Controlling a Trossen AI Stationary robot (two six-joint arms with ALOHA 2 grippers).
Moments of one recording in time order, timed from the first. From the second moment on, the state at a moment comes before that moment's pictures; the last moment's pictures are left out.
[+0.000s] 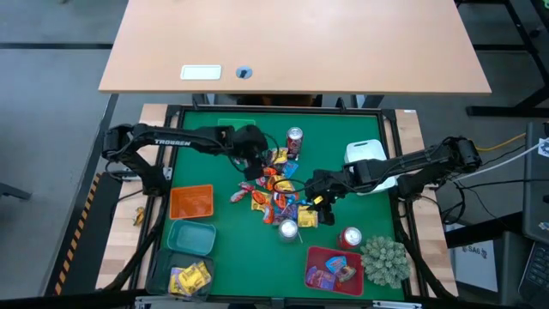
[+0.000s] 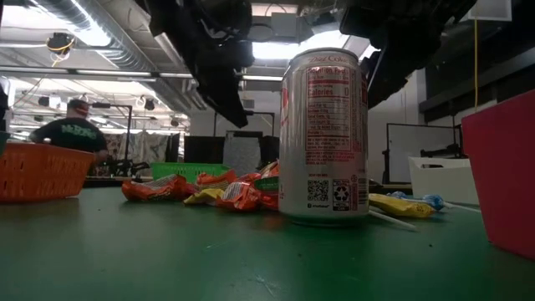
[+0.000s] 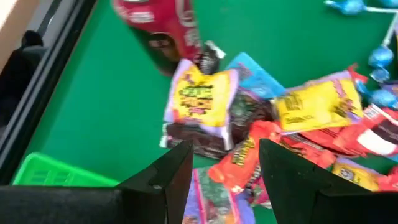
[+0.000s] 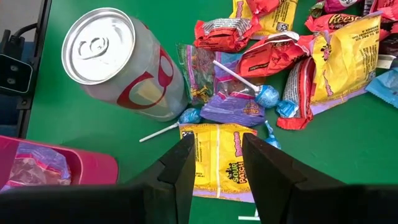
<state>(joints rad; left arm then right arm) 0.22 1.57 1.10 -0.44 -0.14 0.02 0.17 1.44 0.99 -0.48 -0.13 0.22</state>
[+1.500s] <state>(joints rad) 0.18 1.82 1.06 -0.32 -0.10 0.08 0.17 1.44 0.99 -0.47 -0.14 0.22</state>
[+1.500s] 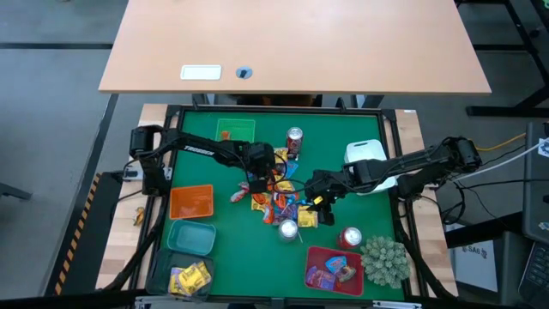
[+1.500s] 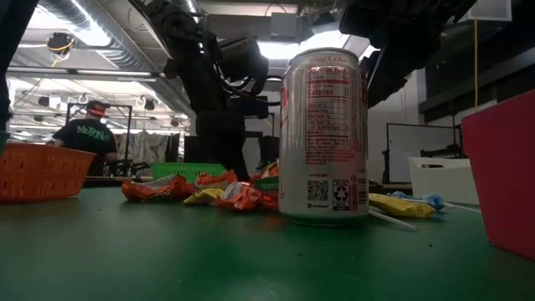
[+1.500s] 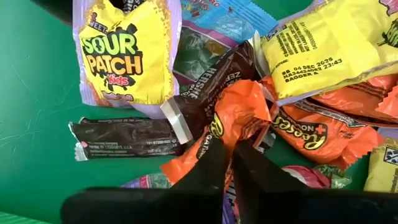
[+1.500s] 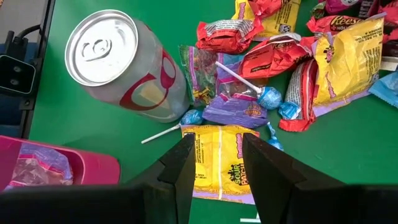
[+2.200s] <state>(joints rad) 0.20 1.70 1.07 -0.38 -0.09 0.06 0.17 1.44 0.99 -0.47 -0.14 0.22</state>
